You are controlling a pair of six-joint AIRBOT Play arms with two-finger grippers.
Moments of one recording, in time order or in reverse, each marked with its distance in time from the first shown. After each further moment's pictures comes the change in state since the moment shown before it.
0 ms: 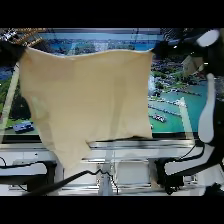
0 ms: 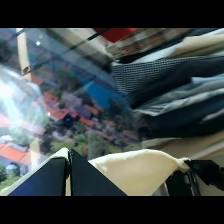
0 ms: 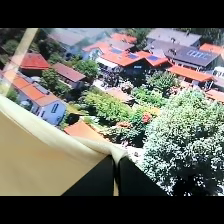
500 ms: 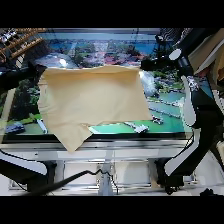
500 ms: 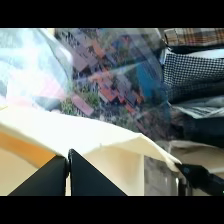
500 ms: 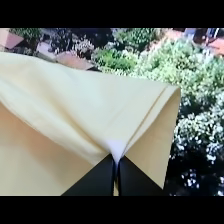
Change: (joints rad) left arm -0.011 -0.237 -0.018 0.017 0.034 0.006; right arm 0.026 -0.240 -0.008 -0.031 -0.064 0.017
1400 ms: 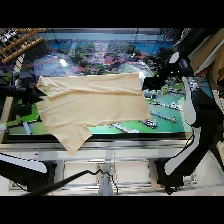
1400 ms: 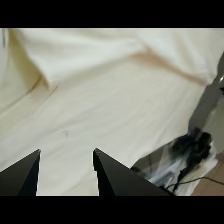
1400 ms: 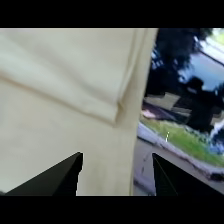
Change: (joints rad) left arm 0.118 0.027 -0.042 0.575 -0.504 -0.251; right arm -0.047 -0.006 -0.051 -0.195 0.514 0.110
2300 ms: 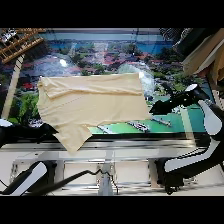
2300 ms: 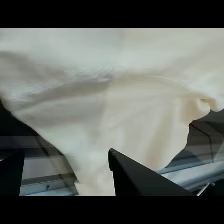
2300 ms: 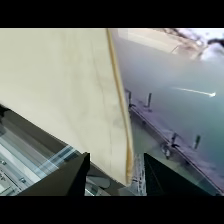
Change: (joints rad) left arm 0.004 0.667 -0.919 0.128 0.276 0.061; right arm -0.253 0.210 -0.649 0.218 -0.090 -0.328
